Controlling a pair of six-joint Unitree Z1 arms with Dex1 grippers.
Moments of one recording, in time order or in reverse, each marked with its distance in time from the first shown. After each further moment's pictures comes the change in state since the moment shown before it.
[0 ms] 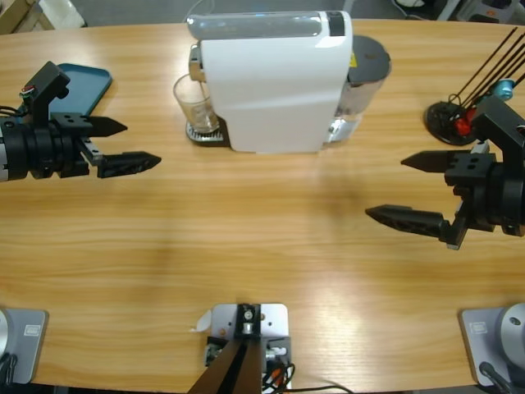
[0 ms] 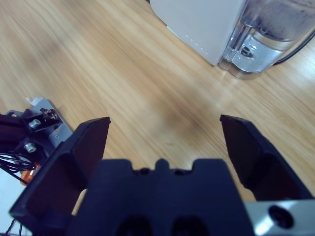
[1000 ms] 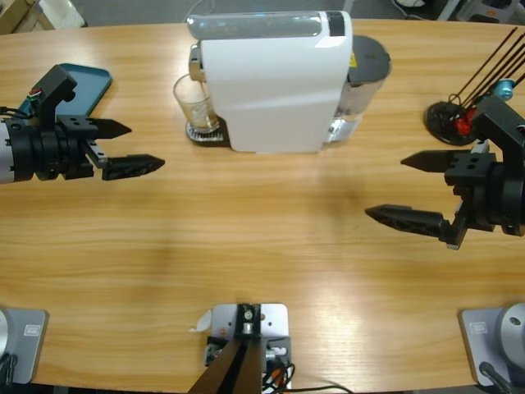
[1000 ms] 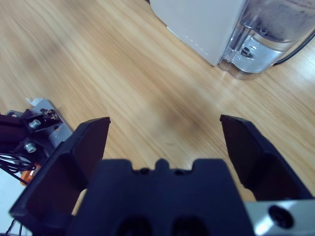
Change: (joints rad) arm 0 -0.012 0.017 0.002 -0.011 0.000 0.000; arm 1 0.000 0.000 0.000 -0.001 0.000 0.000
